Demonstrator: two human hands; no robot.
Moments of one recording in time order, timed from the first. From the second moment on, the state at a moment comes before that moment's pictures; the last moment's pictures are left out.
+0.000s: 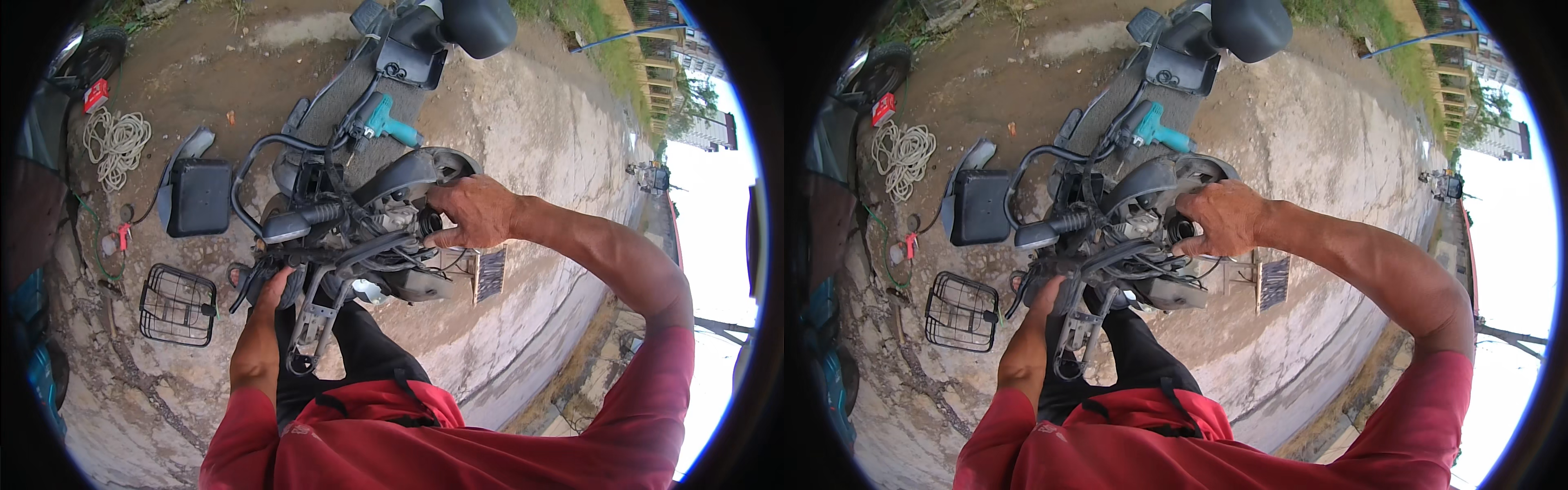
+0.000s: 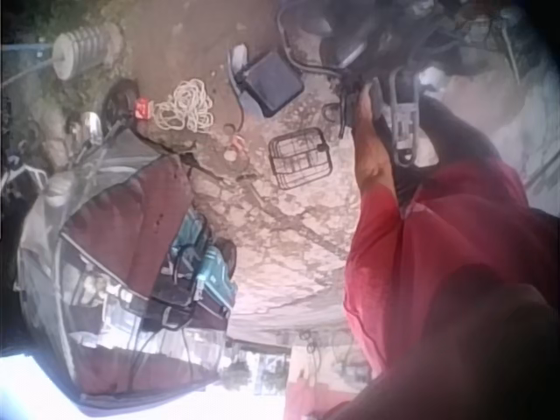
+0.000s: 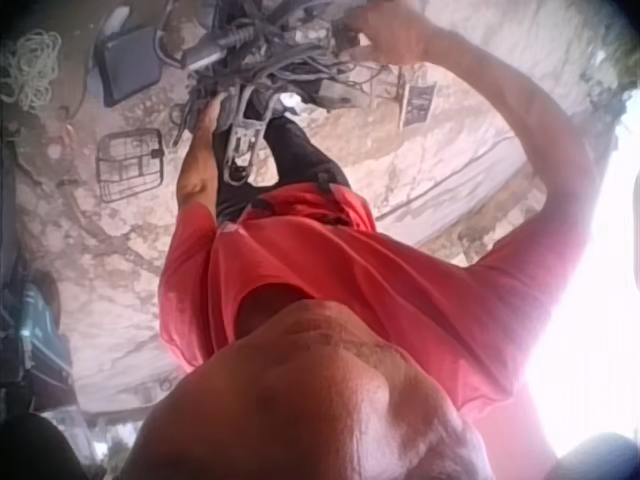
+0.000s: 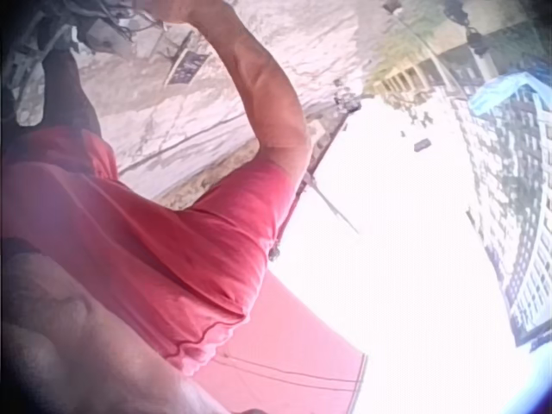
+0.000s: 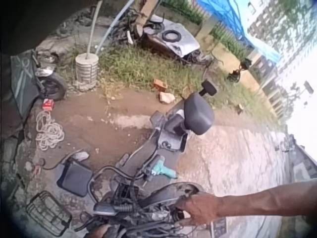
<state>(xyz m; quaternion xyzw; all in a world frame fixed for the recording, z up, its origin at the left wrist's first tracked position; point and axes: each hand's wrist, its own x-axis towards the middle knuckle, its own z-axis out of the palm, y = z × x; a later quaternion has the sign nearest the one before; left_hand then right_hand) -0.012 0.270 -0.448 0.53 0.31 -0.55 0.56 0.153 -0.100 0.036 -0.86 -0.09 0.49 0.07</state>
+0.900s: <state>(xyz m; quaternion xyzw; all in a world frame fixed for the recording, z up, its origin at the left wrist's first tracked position) -0.024 0.278 -0.483 0.56 0.25 -0.54 0.57 0.160 -0.088 0.041 -0.82 0.07 0.56 0.06</state>
